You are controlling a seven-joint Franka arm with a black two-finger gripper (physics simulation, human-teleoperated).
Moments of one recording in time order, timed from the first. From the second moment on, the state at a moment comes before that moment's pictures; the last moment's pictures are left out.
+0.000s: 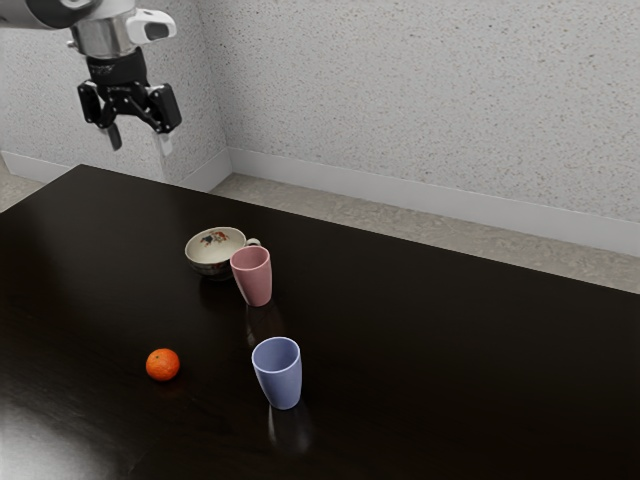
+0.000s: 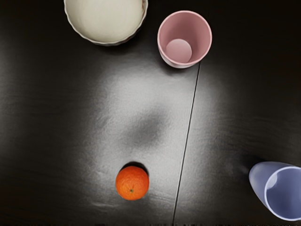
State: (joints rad) arm 0.05 0.00 0.05 -1.50 0.01 1.50 -0.06
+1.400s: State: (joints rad) arm -0.04 0.46 0.05 -1.41 0.01 1.77 0.08
